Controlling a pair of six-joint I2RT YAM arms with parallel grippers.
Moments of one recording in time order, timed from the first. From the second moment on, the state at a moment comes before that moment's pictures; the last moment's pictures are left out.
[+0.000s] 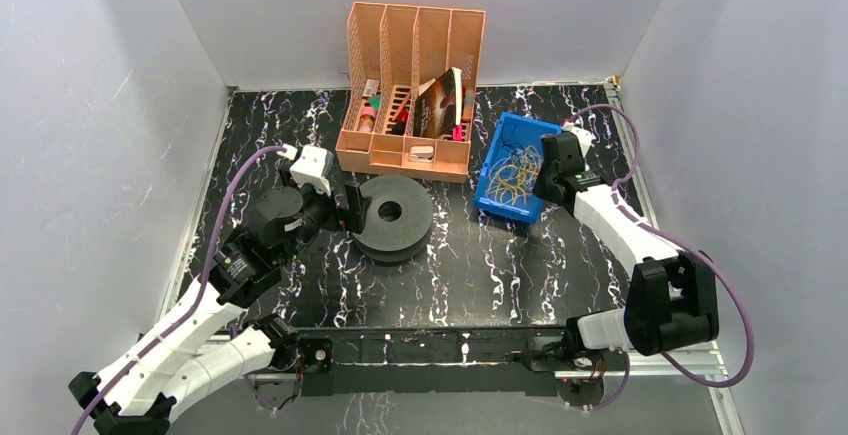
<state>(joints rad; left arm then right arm) -0.73 0.73 0.86 -0.42 -0.30 -0.20 0.26 1.35 0.92 -0.43 0.28 0.49</state>
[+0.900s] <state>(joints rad) -0.73 0.72 0.86 -0.43 -0.30 -0.20 0.35 1.16 0.79 -0.51 0.21 0.61</state>
